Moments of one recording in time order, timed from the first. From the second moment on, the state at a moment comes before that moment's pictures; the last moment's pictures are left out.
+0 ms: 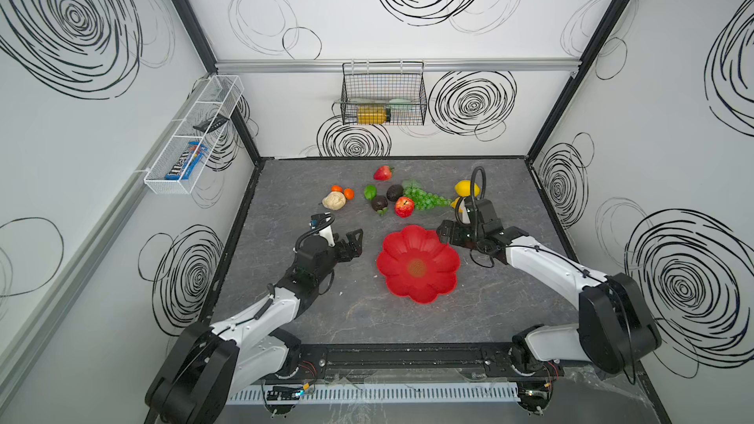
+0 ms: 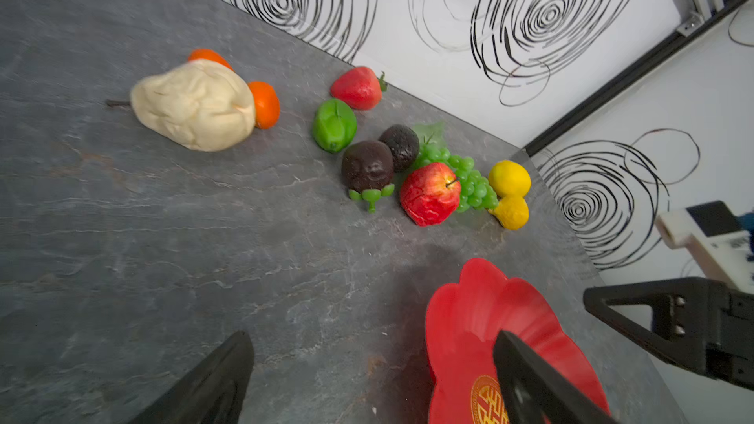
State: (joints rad) left arm -0.40 1.13 0.34 0.42 0.04 -0.61; right arm 0.41 1.41 0.80 -0.29 -0.10 0.52
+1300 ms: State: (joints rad) left arm -0.35 1.35 0.43 0.43 0.26 -0.66; right arm 0.77 1.64 0.91 -0.27 -0.15 0.52
